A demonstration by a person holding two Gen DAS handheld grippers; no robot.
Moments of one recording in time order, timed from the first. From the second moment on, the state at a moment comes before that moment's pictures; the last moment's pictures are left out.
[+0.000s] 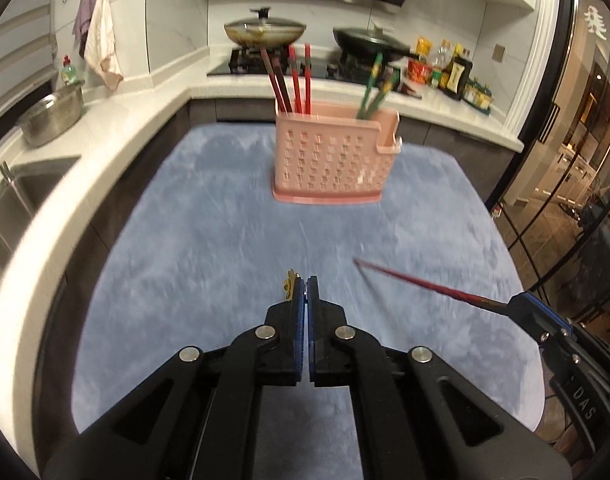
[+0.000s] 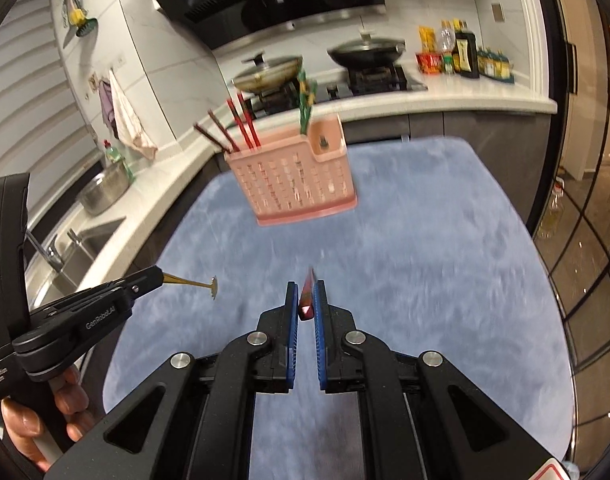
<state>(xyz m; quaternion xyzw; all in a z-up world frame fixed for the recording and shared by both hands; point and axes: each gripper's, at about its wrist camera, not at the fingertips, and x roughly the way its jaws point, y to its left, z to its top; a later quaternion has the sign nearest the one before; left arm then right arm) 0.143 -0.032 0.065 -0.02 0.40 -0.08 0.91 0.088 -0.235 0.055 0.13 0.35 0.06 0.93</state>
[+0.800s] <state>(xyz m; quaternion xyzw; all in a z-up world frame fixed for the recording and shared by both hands) 0.241 -0.029 0.194 -0.03 0.33 -0.11 0.94 0.191 -0.245 0.189 0.13 0.23 0.08 0.96</state>
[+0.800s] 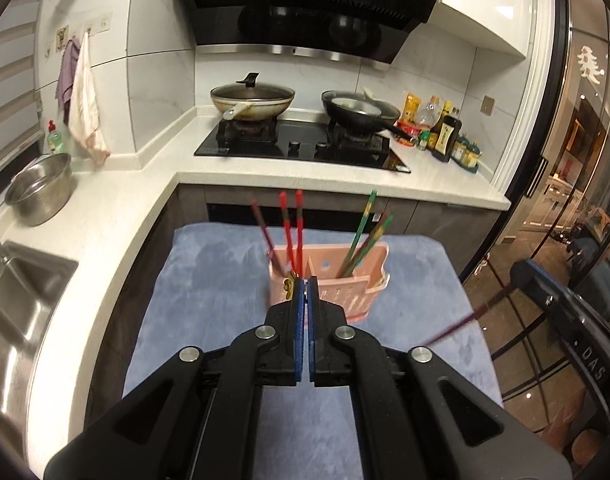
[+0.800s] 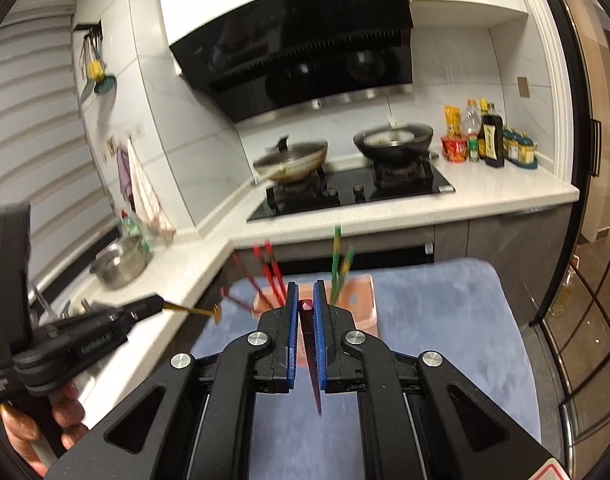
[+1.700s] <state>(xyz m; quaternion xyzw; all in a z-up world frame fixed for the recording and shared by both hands) 0.370 -0.039 0.149 -0.06 0.43 -0.11 0.89 0.344 -0.237 0.208 0.14 0.21 0.07 0.97</state>
